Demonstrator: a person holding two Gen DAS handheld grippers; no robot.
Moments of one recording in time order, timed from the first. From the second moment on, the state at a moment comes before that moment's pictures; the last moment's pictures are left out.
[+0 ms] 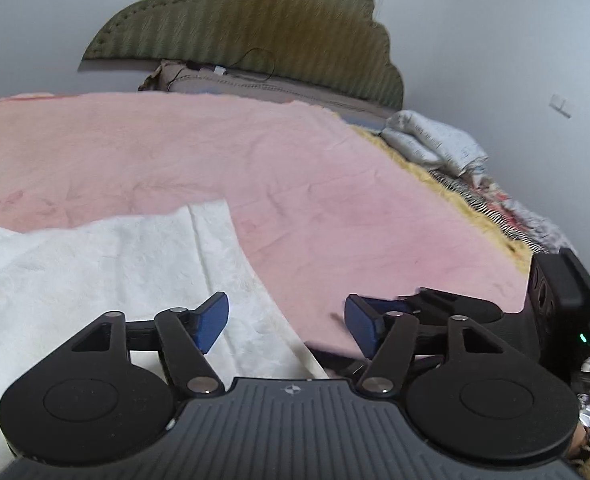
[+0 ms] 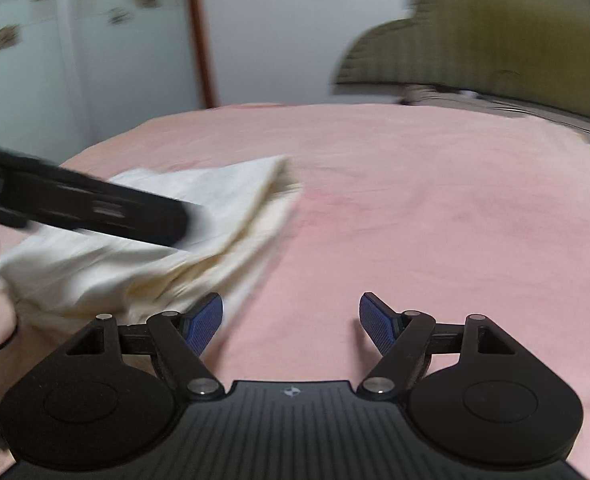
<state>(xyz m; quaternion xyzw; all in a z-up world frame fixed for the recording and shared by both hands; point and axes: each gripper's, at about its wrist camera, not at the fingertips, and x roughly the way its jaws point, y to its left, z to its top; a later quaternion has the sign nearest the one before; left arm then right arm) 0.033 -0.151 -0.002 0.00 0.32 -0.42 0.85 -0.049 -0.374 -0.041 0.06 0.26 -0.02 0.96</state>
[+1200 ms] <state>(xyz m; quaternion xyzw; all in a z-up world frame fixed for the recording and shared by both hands) 0.081 0.023 -0.024 0.01 0.34 -0.19 0.92 -0.027 -0.354 -0.049 0.18 0.24 0.00 0.95</state>
